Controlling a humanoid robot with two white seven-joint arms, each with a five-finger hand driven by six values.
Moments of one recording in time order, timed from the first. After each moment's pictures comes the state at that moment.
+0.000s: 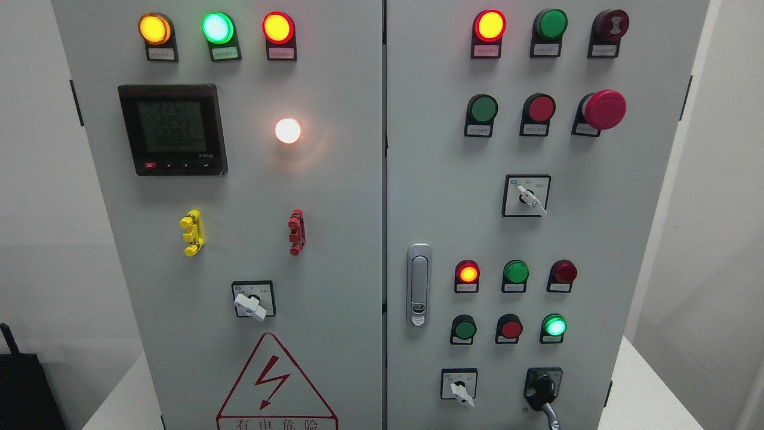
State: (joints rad) left arm 0.03 -0.08 -0.01 -0.09 0.03 -0.03 -0.03; right arm 0.02 0.02 0.16 -1.68 -0.07 -0.23 -0.18
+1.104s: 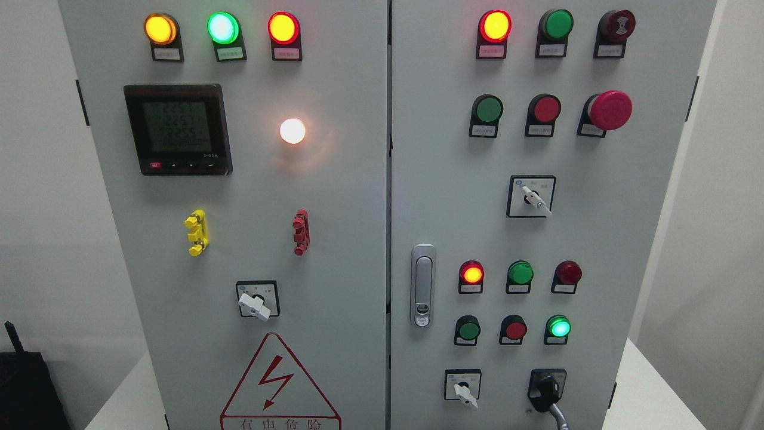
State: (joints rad) left arm 0.03 -0.08 -0.01 -0.09 0.03 -0.03 -0.03; right arm 0.04 0.01 0.13 -1.68 -0.07 -0.25 -0.18
